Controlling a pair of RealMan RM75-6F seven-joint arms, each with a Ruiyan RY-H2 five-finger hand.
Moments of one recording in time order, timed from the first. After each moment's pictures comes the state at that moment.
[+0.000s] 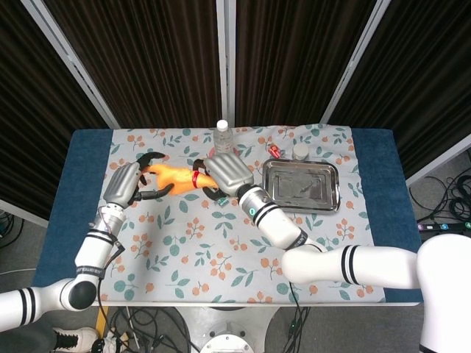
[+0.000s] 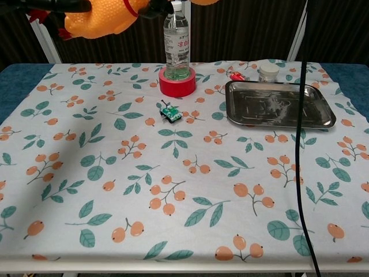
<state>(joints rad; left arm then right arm) -0.71 -1.29 -0.33 -1.81 0.83 1.06 0.06 1.43 -1.34 0.27 -1.67 -0.39 0.82 -0.36</state>
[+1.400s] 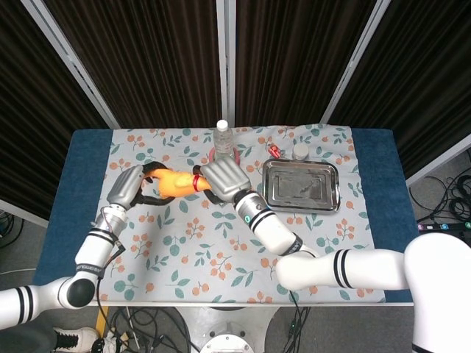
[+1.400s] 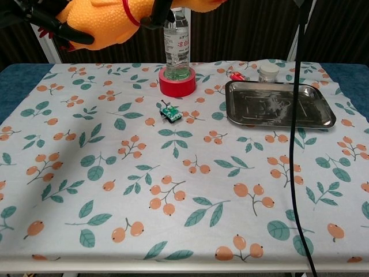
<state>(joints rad) -0.73 -1.28 -0.34 -1.79 0.77 1.00 0.01 1.45 -1.38 0.24 -1.70 -0.38 0.87 -0.52</state>
